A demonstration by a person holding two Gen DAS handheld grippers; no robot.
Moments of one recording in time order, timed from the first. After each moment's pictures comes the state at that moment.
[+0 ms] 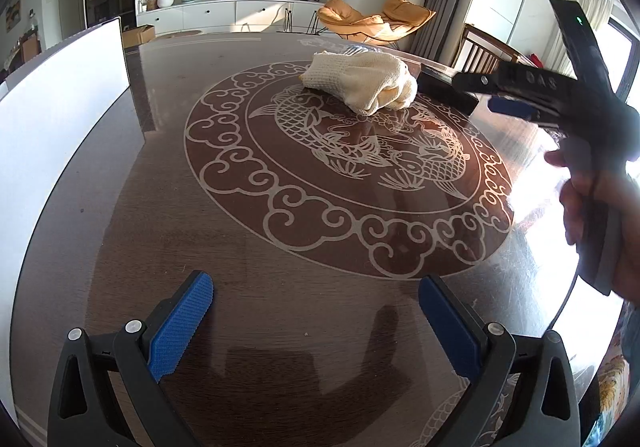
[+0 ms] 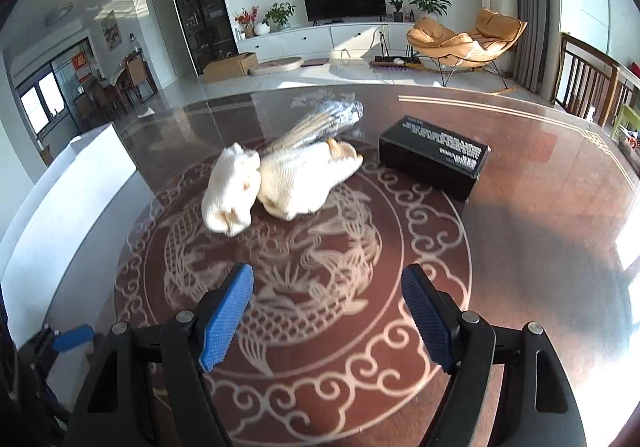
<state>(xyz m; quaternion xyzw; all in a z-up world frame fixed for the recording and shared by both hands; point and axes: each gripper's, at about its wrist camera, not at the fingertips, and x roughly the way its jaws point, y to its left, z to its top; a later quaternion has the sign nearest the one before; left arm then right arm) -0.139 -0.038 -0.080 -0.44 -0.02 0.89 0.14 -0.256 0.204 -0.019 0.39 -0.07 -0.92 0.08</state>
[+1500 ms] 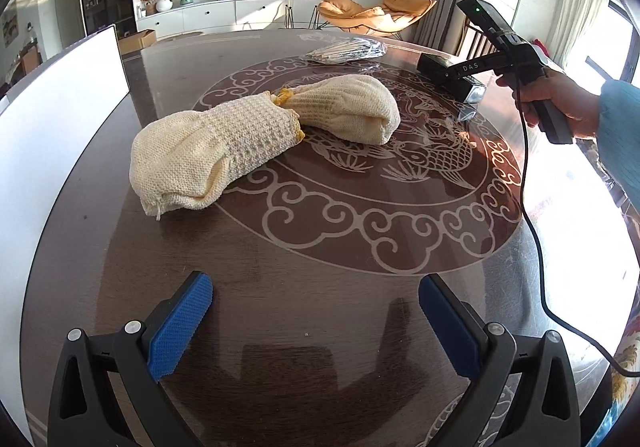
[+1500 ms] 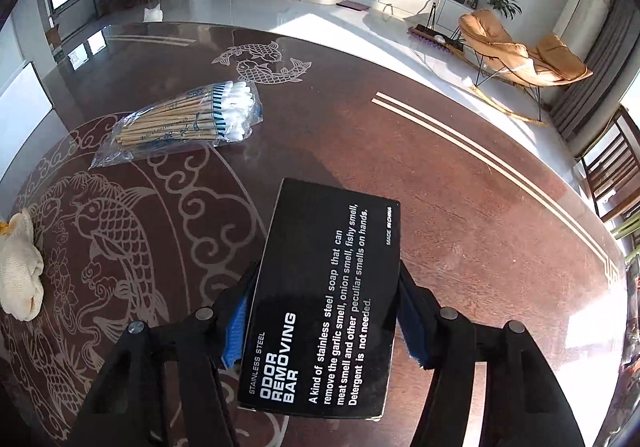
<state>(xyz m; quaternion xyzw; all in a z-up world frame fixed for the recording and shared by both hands) -0.134 -0.034 -0.080 -0.45 0.01 0.89 0.12 -0.400 0.271 -0.069 0.49 0.14 -0.85 0.12</state>
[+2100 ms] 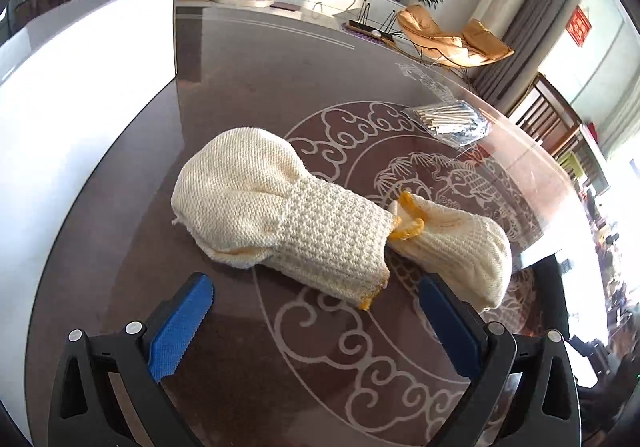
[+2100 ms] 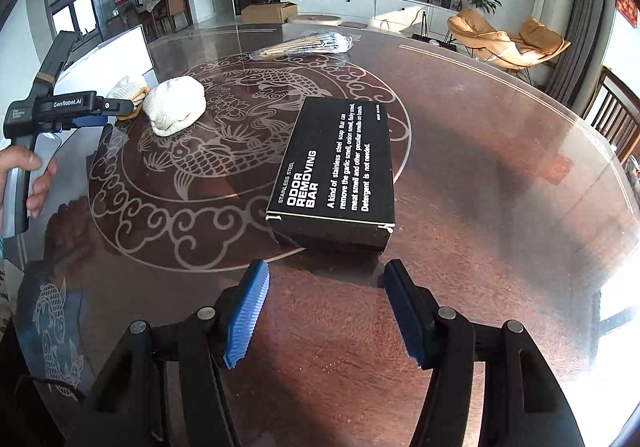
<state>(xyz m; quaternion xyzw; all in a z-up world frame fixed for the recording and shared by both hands) -0.249 -0.087 -0.066 -0.49 -0.16 0.86 0.05 -0.144 0.265 -0.075 0.44 0.07 -0.88 0.14</state>
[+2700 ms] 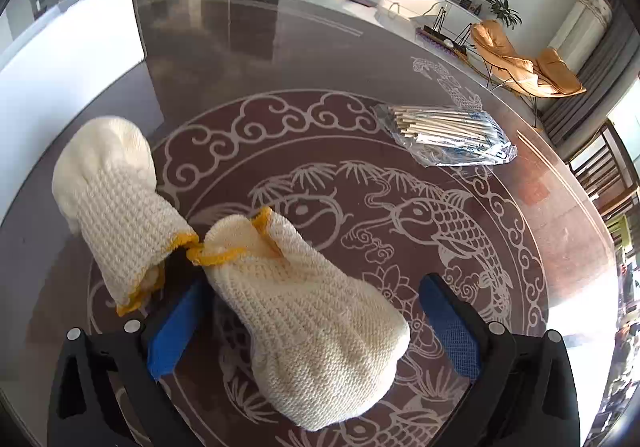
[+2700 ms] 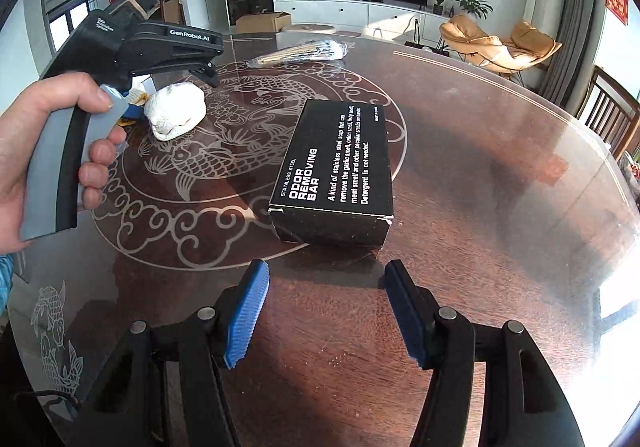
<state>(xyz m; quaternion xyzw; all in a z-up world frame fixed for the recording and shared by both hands) -0.314 0.033 -0.076 -0.49 -0.15 0.85 -0.10 -0.146 0.264 -0.076 0.43 0.07 -0.89 0.13</state>
